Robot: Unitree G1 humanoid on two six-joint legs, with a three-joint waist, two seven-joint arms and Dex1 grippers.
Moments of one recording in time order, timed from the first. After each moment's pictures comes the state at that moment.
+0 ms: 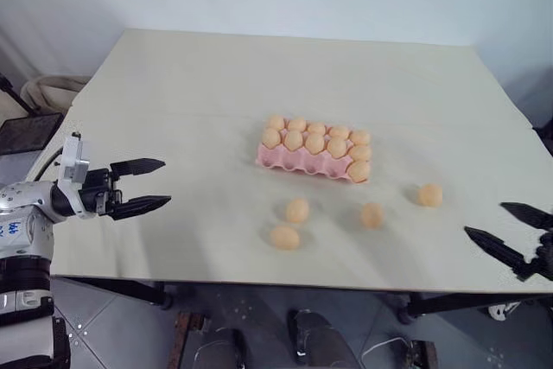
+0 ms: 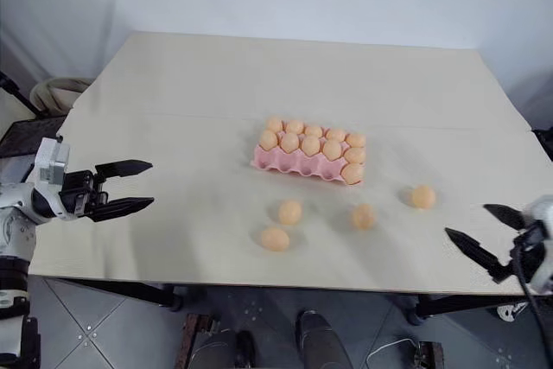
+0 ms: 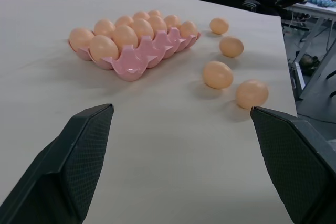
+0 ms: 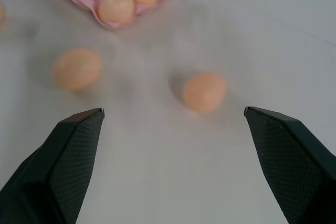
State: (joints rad) left arm -0.45 0.83 0.27 0.49 -0.55 0.15 -1.50; right arm 0.31 -0.78 -0.72 -0.48 0.60 0.60 0.82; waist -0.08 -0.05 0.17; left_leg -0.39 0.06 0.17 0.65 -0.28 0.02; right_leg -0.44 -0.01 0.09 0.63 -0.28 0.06
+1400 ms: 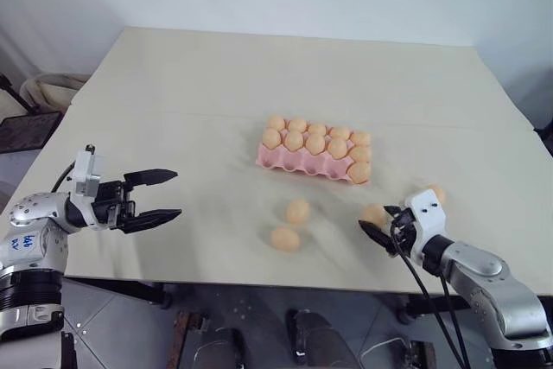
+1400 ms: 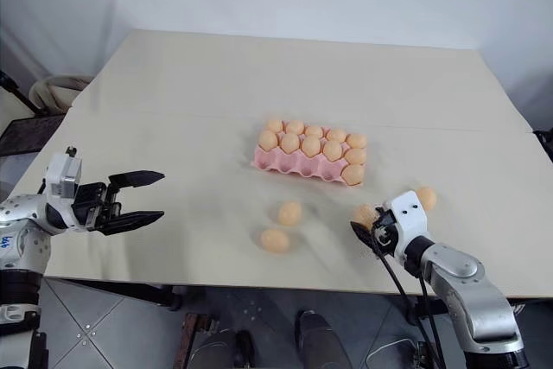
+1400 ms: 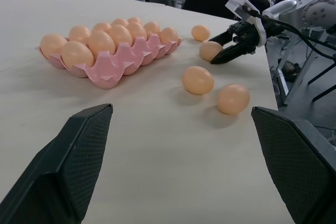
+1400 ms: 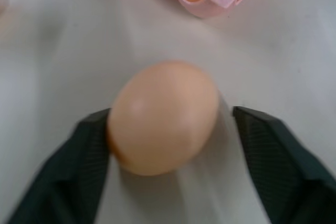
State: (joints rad) left arm -0.38 0.77 0.27 0.39 -0.59 0.13 -1.50; right arm 0.01 -0.57 -0.12 -0.36 0.38 0.63 0.49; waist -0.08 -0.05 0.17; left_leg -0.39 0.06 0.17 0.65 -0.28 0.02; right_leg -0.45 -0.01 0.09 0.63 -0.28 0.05
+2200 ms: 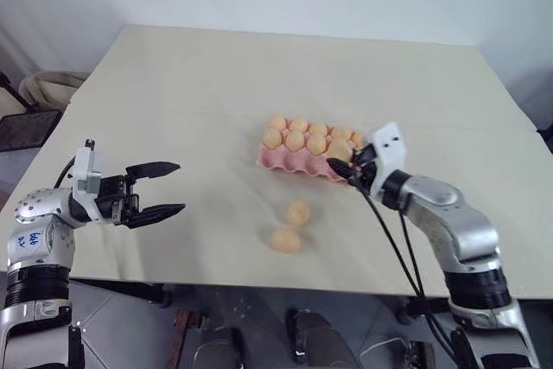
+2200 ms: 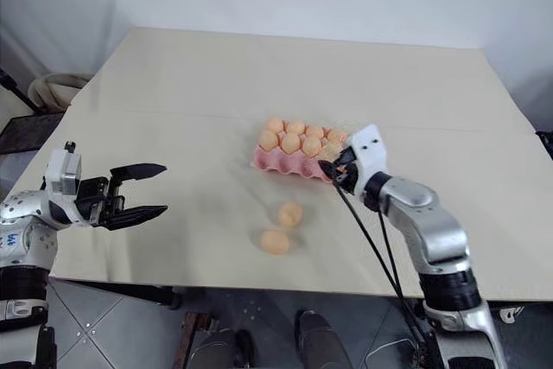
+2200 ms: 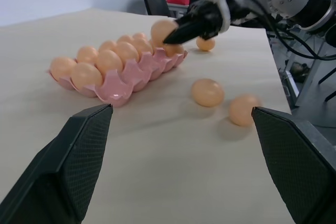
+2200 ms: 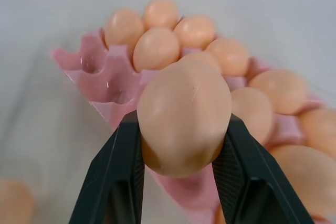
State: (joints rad) left arm -0.42 0.74 0.29 0.40 -0.59 0.05 -1.50; right arm -0.52 -0.44 0.08 -0.12 0.30 0.67 0.47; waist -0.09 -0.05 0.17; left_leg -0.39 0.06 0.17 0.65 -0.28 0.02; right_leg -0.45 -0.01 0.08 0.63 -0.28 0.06
